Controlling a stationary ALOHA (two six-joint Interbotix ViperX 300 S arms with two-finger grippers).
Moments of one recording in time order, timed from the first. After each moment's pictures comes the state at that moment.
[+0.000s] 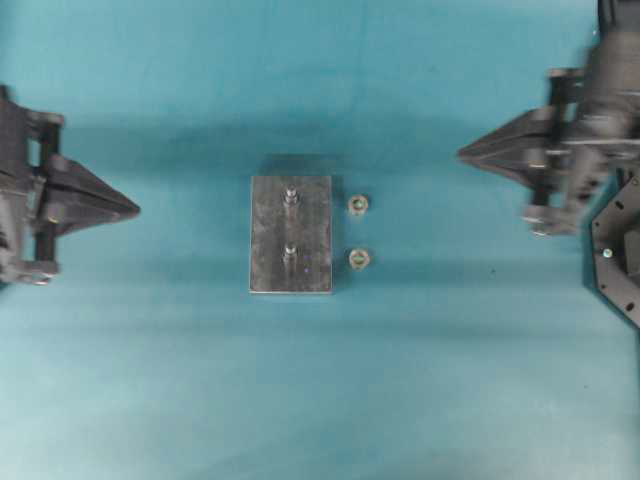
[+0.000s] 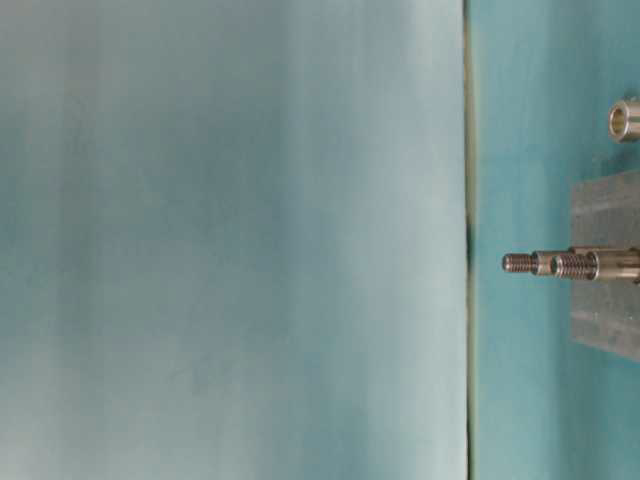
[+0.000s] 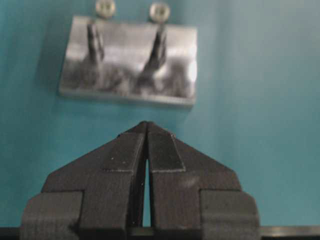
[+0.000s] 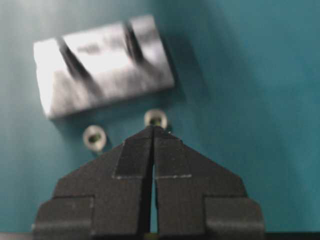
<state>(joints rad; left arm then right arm) 0.02 -0.72 1.00 0.02 0.28 -0.06 -0.21 -0.62 0.93 0.07 0.37 0.05</state>
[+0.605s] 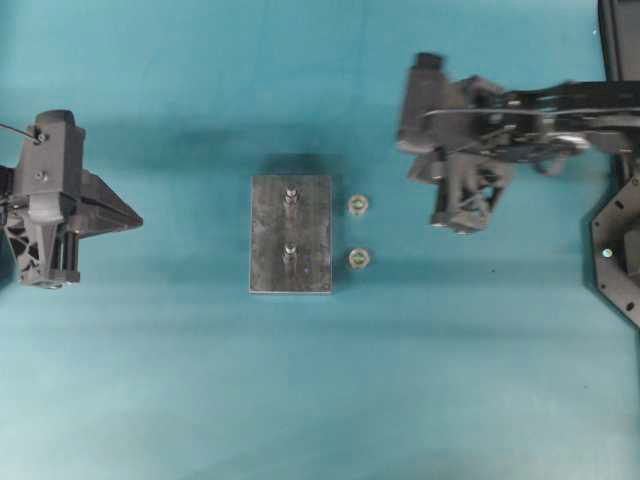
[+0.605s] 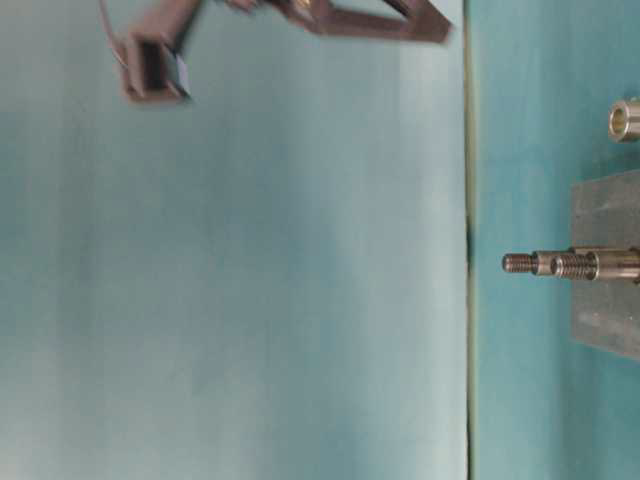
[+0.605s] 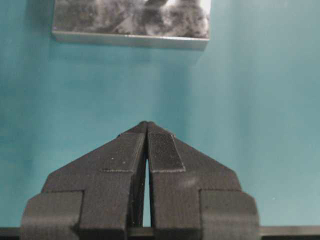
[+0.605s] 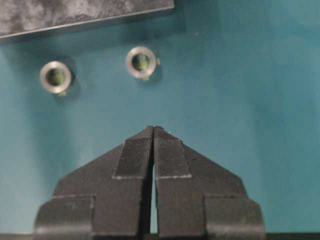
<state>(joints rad) 0.02 -0.63 0.97 0.02 0.42 -0.01 -0.21 -0.19 0.67 0.04 0.62 -0.09</state>
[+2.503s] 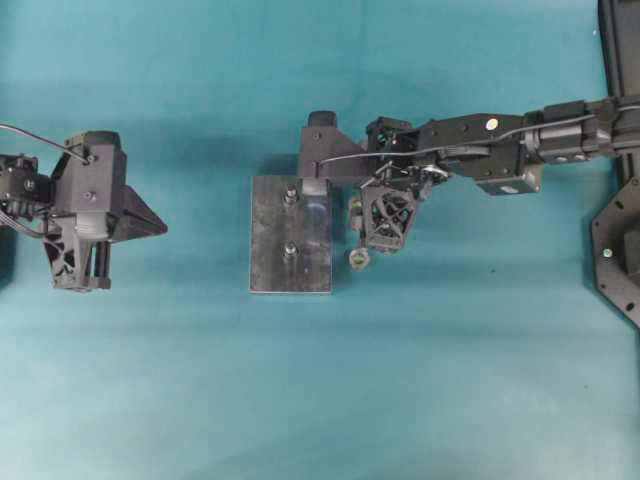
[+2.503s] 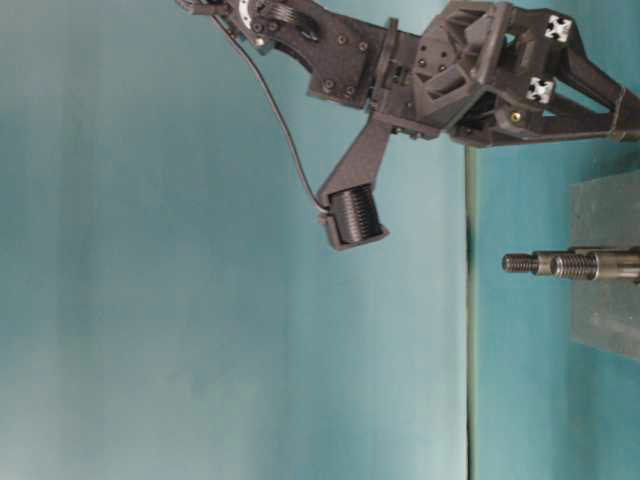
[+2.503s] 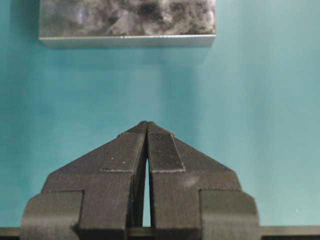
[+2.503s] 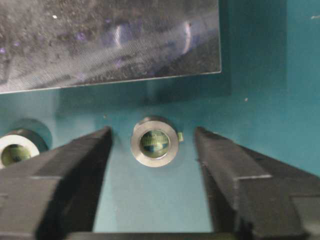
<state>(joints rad) 0.02 -0.48 0.96 0.02 0.32 0.04 -0.17 0.20 0.53 0.04 0.51 -0.11</state>
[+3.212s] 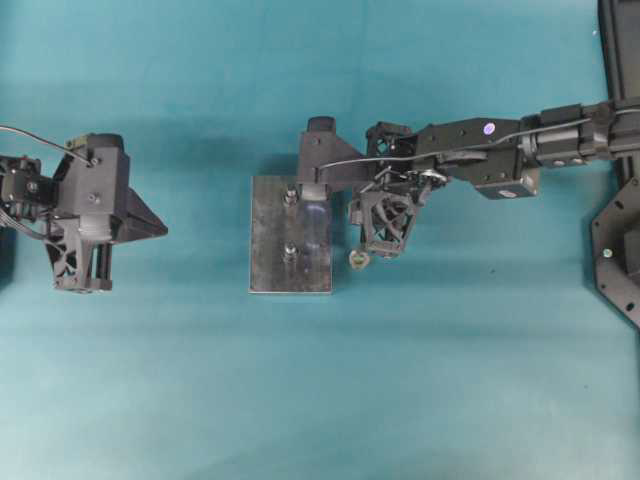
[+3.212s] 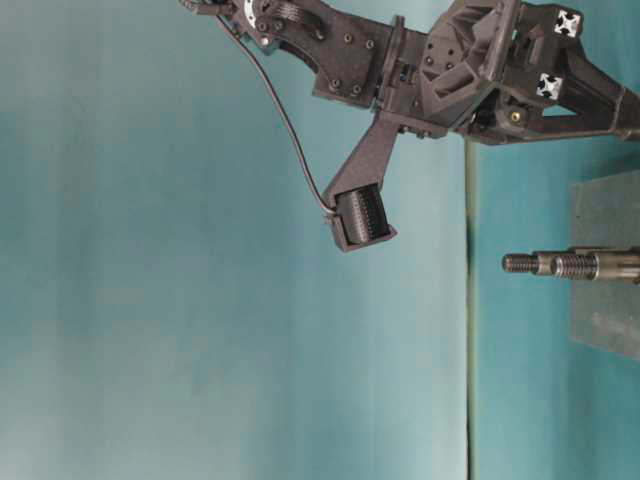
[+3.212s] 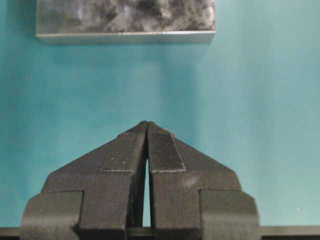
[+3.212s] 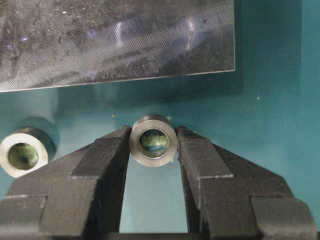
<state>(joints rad) 0.02 -0.47 0.96 0.02 0.32 0.04 -0.17 0.20 0.52 0.04 0.54 -0.10</state>
